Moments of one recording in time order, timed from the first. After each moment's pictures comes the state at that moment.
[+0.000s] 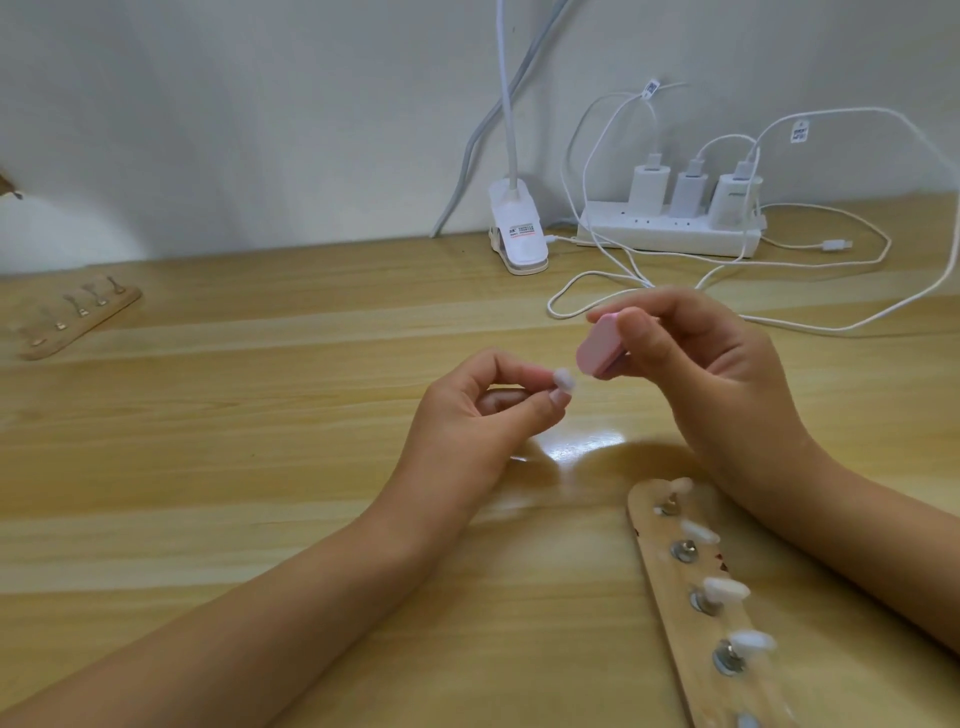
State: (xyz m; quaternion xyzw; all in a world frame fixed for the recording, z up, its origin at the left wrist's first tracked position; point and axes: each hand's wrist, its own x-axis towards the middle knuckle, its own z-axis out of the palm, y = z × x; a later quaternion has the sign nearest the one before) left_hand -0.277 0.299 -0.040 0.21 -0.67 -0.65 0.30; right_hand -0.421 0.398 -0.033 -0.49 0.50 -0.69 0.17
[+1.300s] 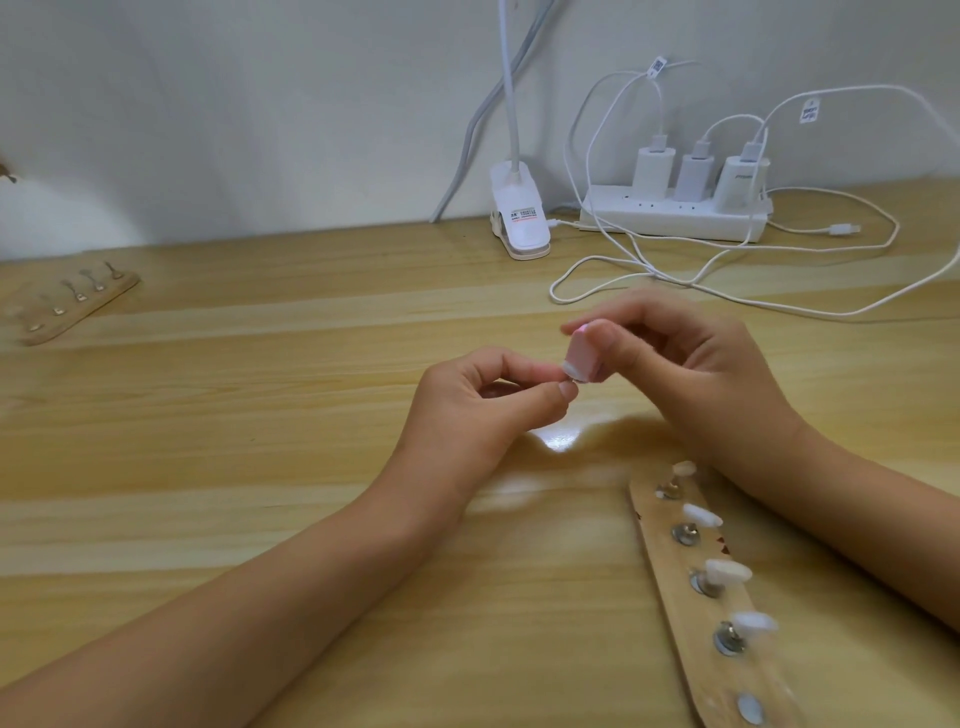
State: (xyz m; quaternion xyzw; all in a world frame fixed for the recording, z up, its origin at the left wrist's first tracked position) left_hand -0.277 0.299 -0.039 0.25 -0.67 -0.64 0.29; right_hand -0.427 0.394 -0.039 -0.54 0.56 -0.61 0.16
